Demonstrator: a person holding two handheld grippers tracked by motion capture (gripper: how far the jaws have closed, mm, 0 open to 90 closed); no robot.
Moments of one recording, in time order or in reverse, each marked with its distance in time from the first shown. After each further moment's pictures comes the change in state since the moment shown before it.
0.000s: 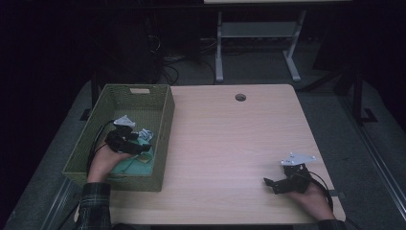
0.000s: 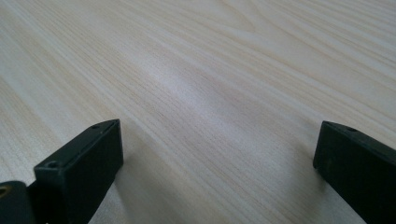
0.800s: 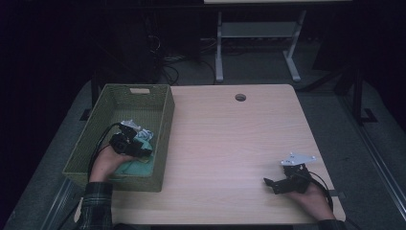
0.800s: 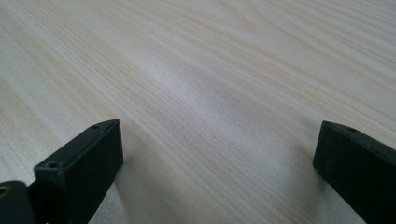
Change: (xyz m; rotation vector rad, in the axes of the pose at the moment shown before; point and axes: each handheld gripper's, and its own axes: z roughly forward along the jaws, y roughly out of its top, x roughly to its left) left arm -0.001 -0.002 0.014 0.157 -0.053 -0.035; right arm 0.000 0.000 0.000 0.001 0.000 0.000
